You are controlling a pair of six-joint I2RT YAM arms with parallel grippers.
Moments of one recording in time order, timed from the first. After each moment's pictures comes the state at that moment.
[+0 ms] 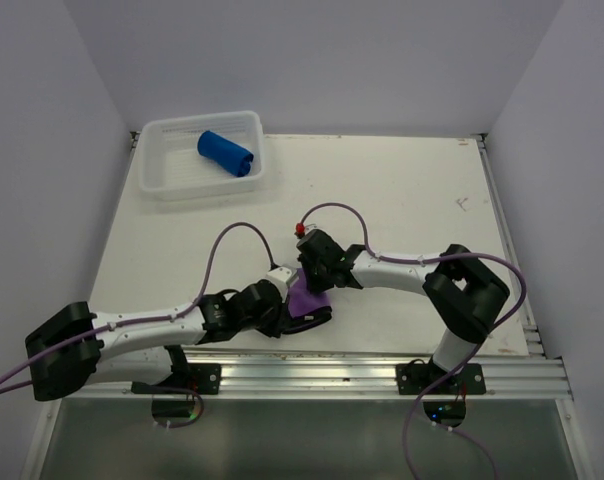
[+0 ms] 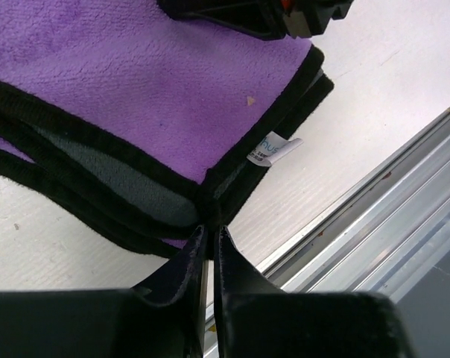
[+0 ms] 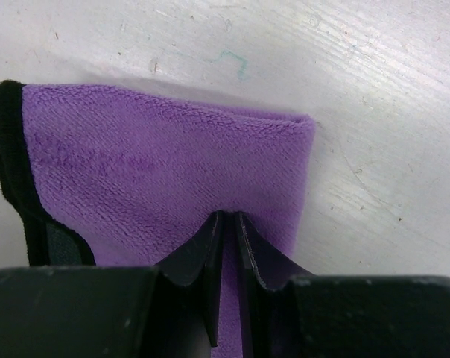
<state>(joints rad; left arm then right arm) -1.08 1.14 0.47 -0.15 -0.09 -0.60 0.90 1.73 0.98 -0.27 0.10 0.50</state>
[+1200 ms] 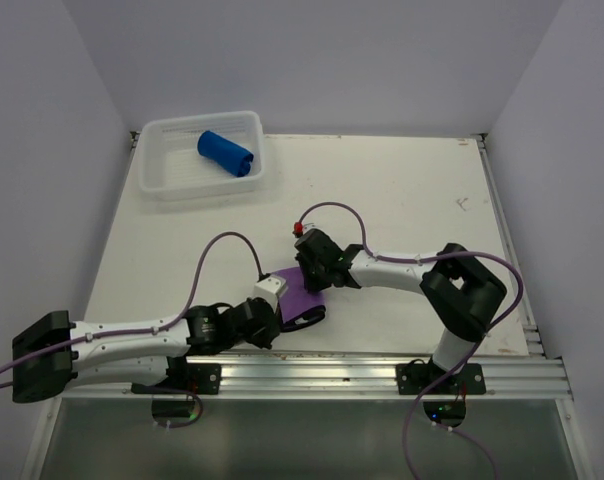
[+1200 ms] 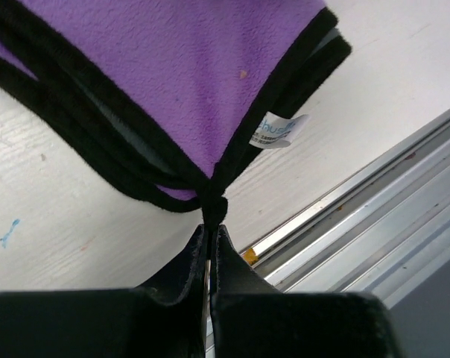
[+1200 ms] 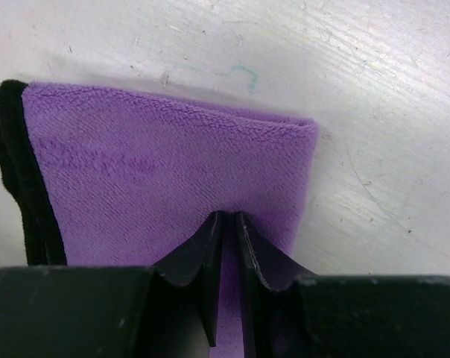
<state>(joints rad) -1.21 1.00 0.43 -0.28 -0.25 -0.70 0.90 1.74 0.99 -0.25 0.10 0.51</state>
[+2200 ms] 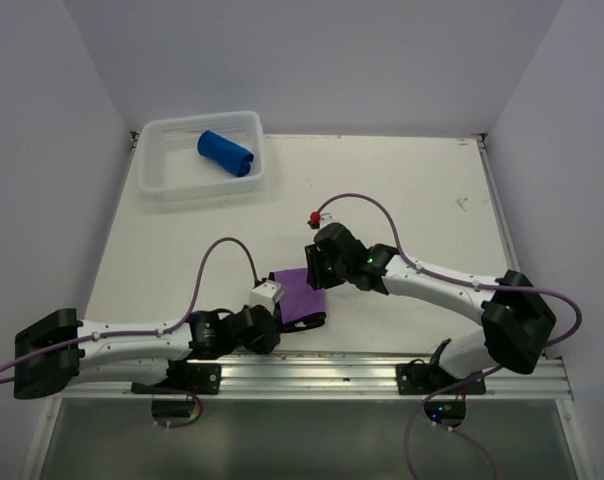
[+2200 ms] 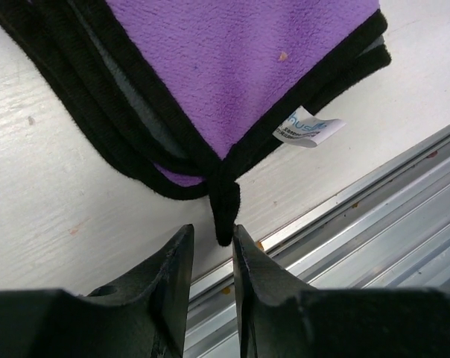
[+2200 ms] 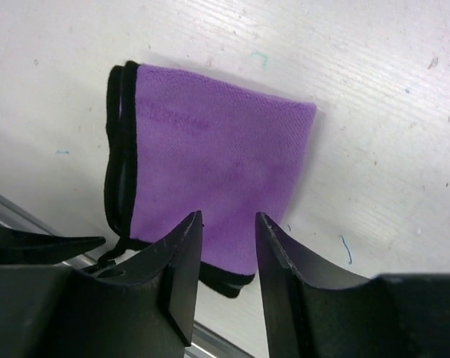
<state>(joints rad) -1.24 1.03 0.35 -0.23 -0.28 -0.81 0.90 1.47 0.96 -0.37 0.10 0.54</state>
